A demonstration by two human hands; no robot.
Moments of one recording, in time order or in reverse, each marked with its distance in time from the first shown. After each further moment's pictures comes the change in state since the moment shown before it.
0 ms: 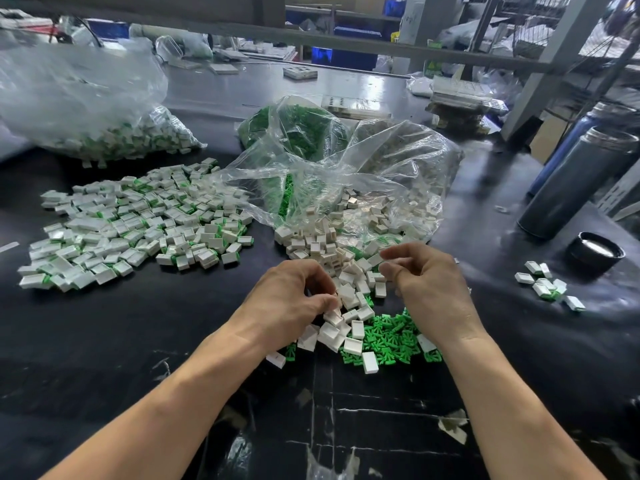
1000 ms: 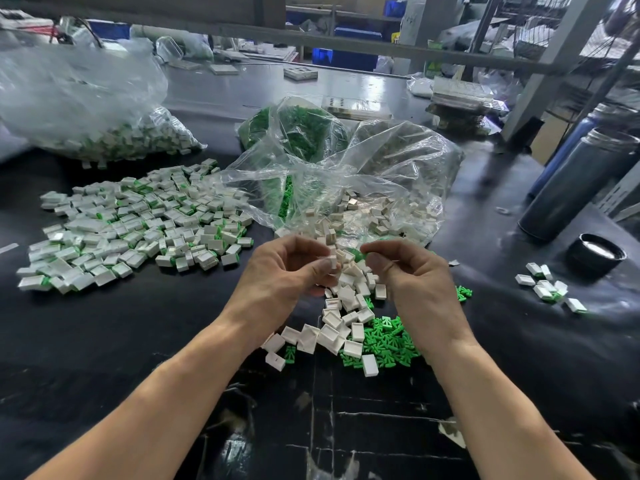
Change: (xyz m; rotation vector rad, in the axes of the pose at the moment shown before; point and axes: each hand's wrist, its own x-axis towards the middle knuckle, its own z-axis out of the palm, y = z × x) left_hand -0.001 0.010 -0.012 -0.695 0.064 0.049; right_hand -0.007 -0.010 0.016 0.297 -0.053 -0.044
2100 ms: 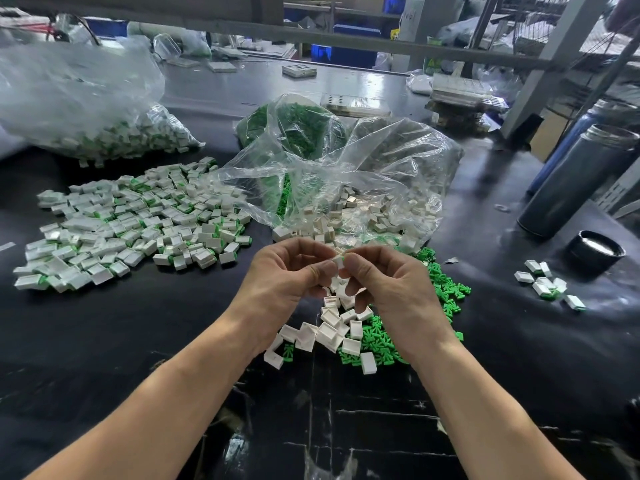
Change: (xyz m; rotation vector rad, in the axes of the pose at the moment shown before) left_hand 0.003 -0.009 0.007 -0.141 0.007 -0.023; right_hand -0.005 0.006 0.015 0.197 -0.128 0.052
